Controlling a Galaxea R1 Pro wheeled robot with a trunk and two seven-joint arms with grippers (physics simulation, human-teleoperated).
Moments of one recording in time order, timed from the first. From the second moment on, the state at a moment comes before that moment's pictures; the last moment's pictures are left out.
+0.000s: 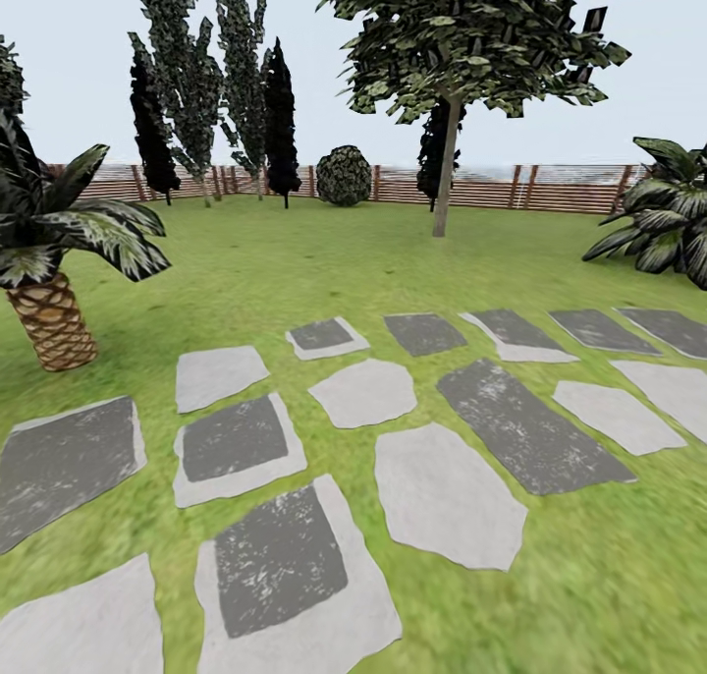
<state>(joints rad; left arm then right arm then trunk) 0.08 0.08 0.01 0.00 0.01 0.01 -0.20 -0.07 -0.04 0.01 0.09 0.08 0.01 0.02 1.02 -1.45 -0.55</state>
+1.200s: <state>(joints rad) 0.08 0.08 0.01 0.00 0.01 0.01 -0.20 -0.07 -0.04 0.01 0.09 0.08 0.01 0.02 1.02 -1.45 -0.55</state>
